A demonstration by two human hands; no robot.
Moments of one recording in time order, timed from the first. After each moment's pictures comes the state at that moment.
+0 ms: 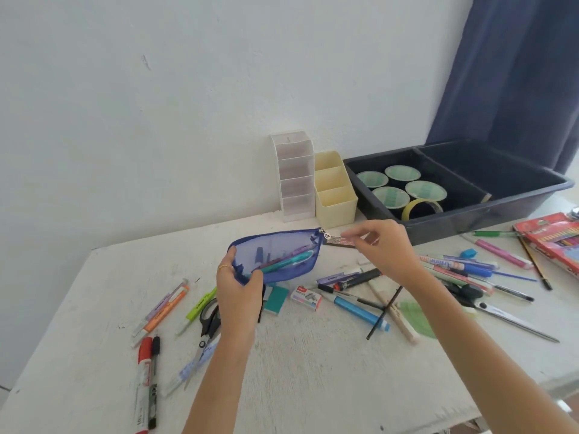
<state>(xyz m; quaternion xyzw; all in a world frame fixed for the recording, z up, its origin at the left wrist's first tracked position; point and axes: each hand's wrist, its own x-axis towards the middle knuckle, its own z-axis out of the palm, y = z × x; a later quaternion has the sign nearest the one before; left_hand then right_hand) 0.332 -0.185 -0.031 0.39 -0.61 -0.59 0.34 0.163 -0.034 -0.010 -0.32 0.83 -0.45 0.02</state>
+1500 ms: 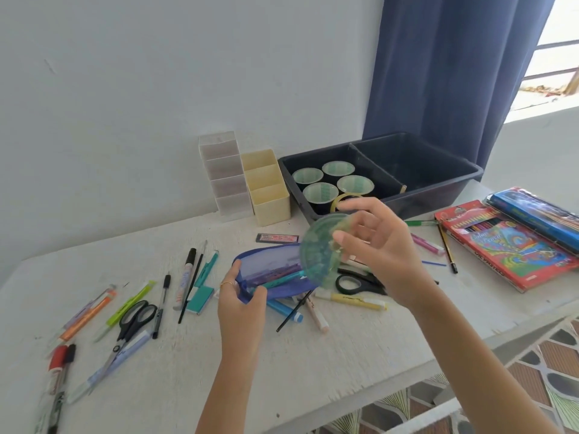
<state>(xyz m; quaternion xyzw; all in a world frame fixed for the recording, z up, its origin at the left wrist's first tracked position) 0.283 -0.052 -0.045 0.35 -0.62 -0.63 0.33 0.162 0.104 0.023 -0.34 0.63 -0.68 0.11</state>
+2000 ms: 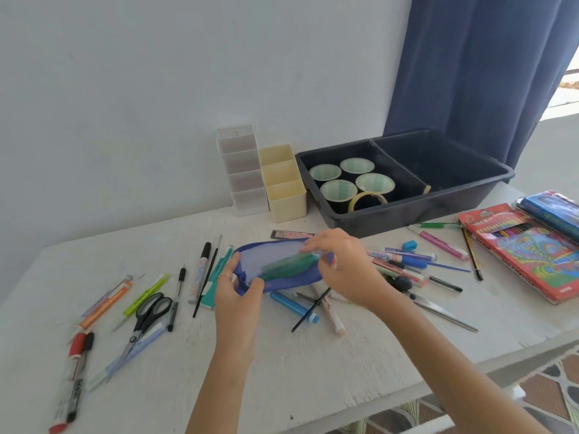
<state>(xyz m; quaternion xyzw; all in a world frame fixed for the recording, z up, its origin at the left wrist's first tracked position) 0.290 -0.075 -0.036 0.36 -0.58 -0.65 0.33 0.157 0.038 -0.020 -0.45 0.81 -0.38 0.02</state>
